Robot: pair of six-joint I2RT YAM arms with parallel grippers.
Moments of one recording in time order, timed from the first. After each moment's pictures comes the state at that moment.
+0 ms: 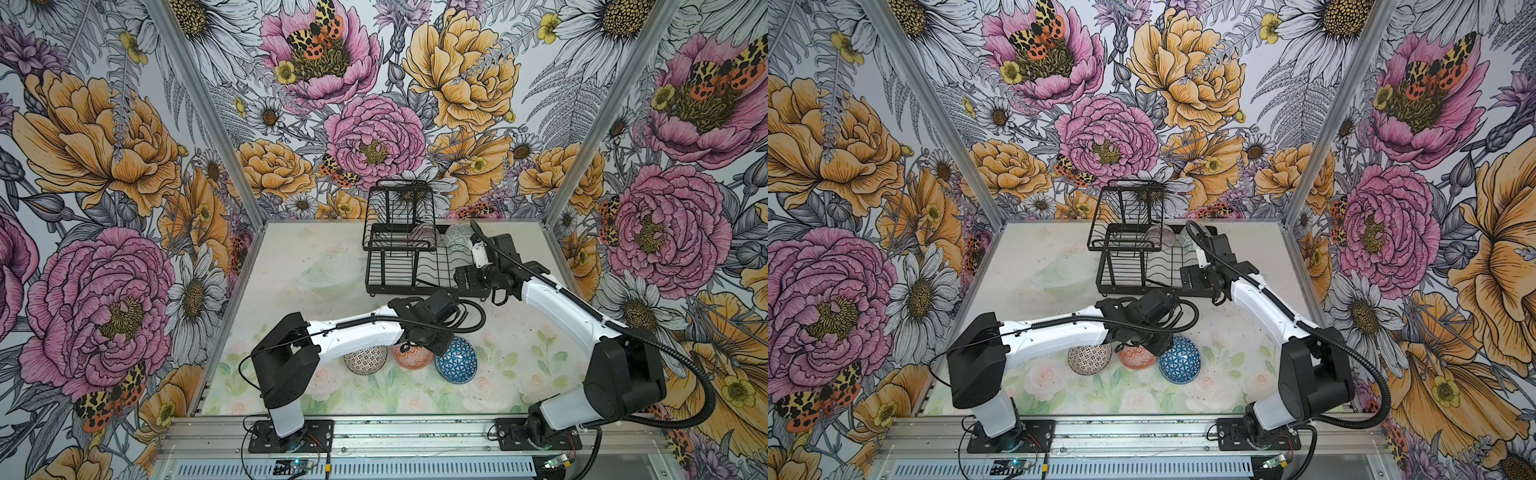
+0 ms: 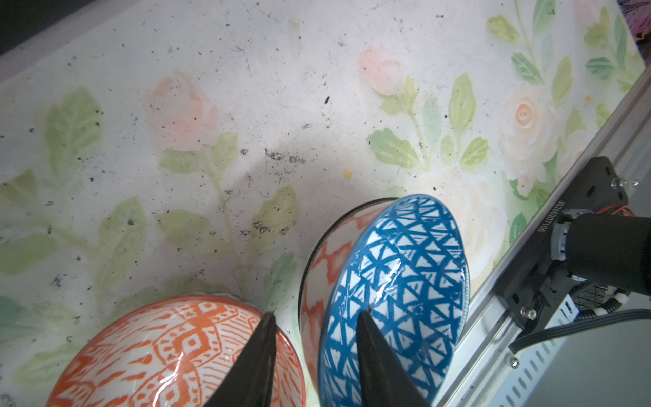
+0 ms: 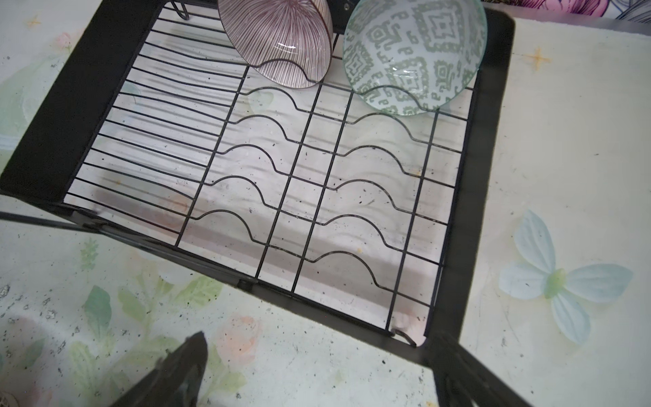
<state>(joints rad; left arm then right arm) -1.07 1.76 1.30 -0.59 0.06 -0.40 0.29 1.49 1.13 -0.54 -0.06 0.07</state>
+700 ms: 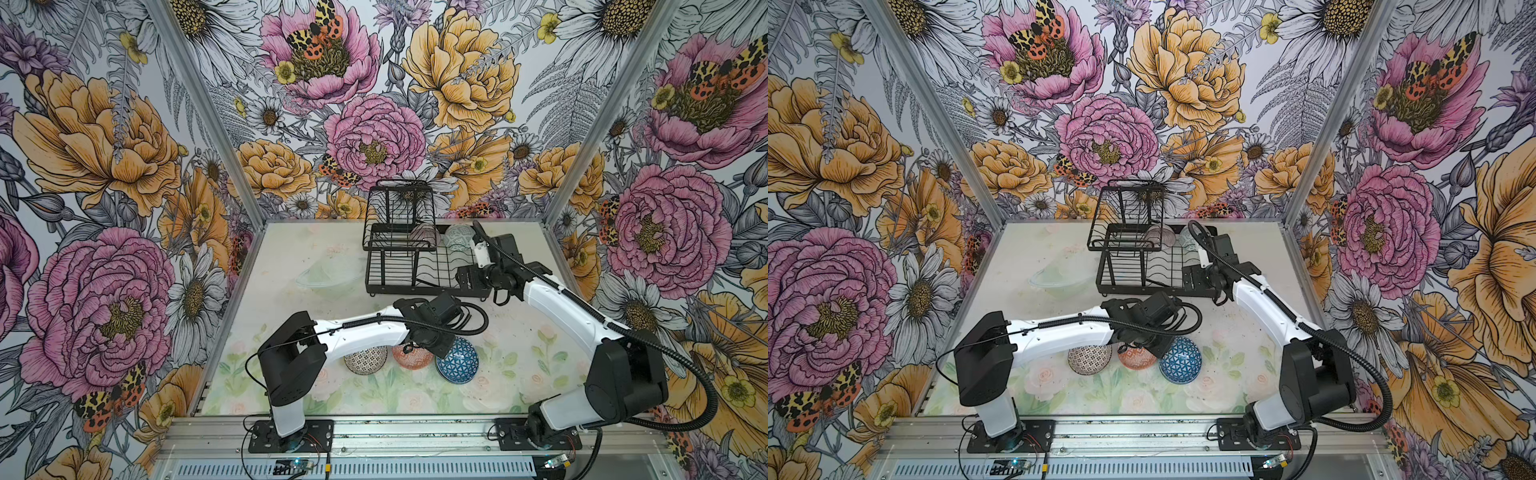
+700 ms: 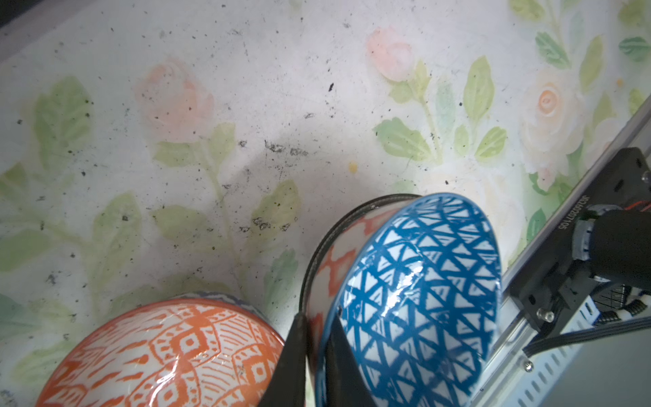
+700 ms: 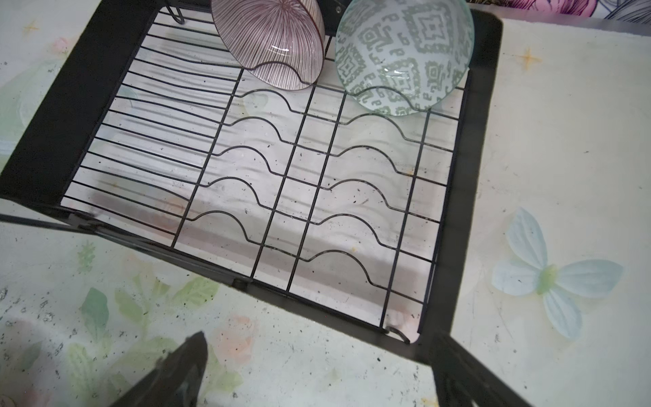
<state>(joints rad) -1.08 1.79 1.33 -0.64 0.04 -0.40 0.29 1.48 1.13 -0.54 -0.06 0.07</state>
